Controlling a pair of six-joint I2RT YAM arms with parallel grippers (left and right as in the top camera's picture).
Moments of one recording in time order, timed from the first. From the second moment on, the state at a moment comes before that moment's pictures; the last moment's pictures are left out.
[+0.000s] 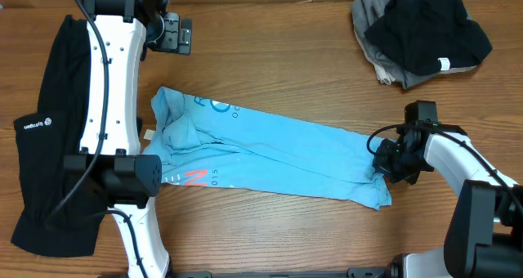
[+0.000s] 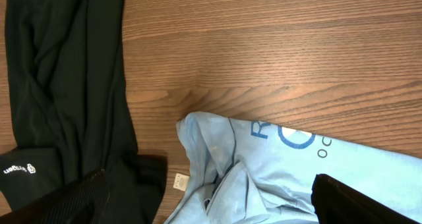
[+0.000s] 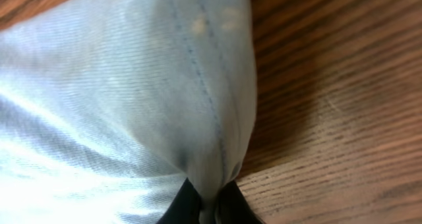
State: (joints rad) left arm -0.08 2.17 2.51 -1.53 -0.12 -0.02; right arm -0.12 1.65 0.84 -0.74 -0.15 0.39
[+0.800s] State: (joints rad) left arm -0.08 2.17 2.51 -1.52 -0.12 -0.02; right arm -0.46 1.66 1.27 -1.11 -0.26 0.22
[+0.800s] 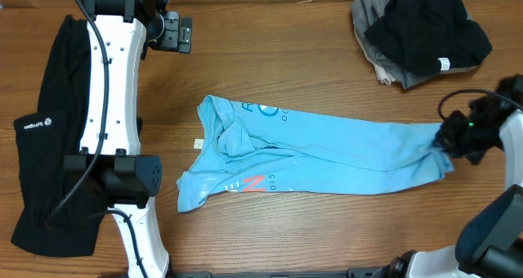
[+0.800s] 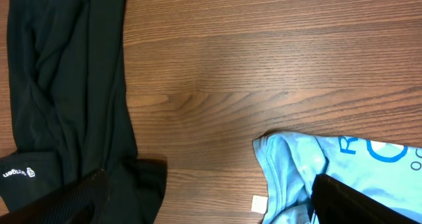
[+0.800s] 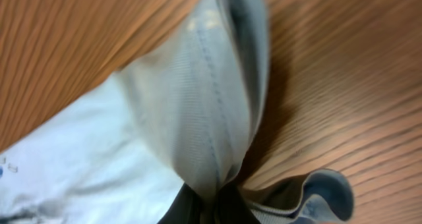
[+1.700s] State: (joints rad) left arm -0.08 2.17 2.51 -1.52 -0.12 -0.02; right arm 0.28 1.72 1.27 -1.05 -0.25 0.41
